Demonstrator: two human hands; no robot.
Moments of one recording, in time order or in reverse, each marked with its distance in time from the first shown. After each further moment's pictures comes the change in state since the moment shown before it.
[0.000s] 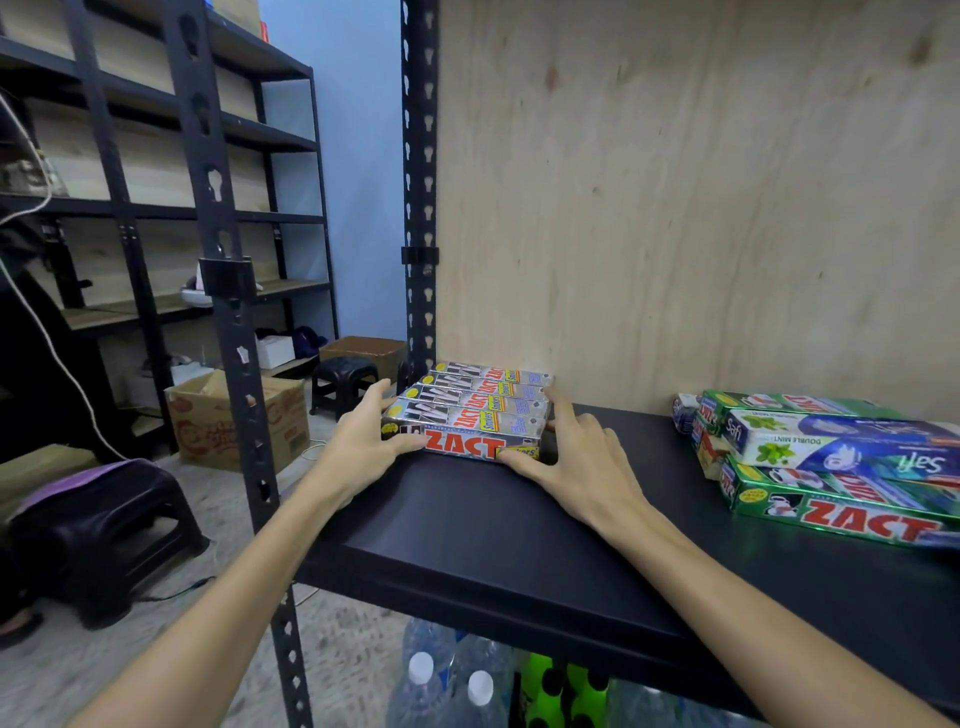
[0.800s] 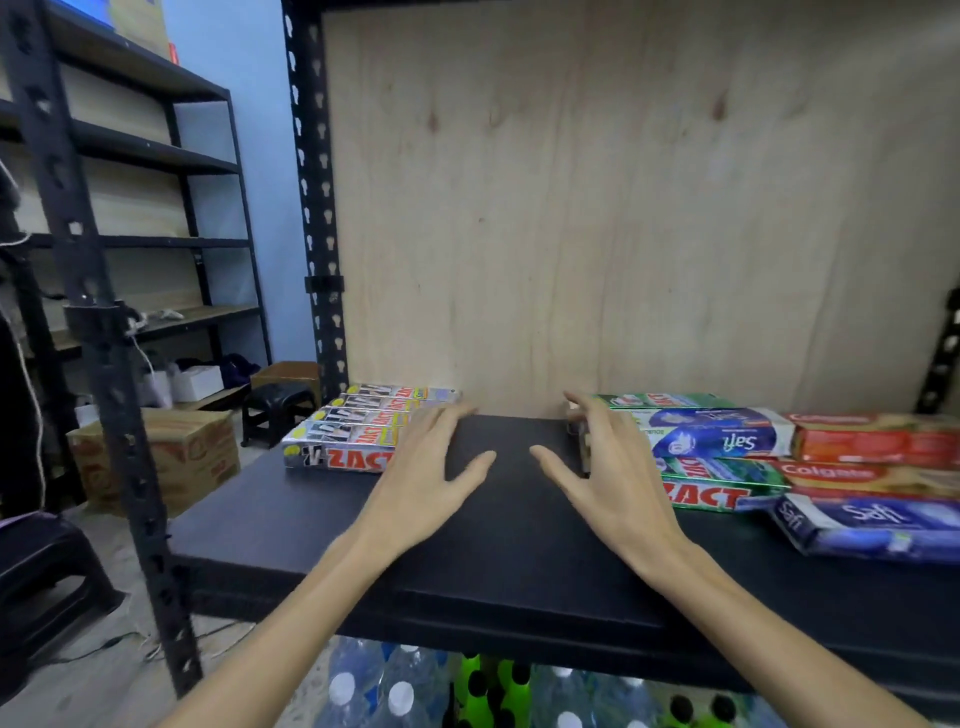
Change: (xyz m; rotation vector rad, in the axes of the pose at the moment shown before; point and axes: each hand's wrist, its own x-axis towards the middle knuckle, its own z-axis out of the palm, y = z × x) left_hand -0.050 0.098 0.111 0.141 -0.012 0.582; right_hand -0.071 0.069 -0.102 -0.013 0.306 -0.021
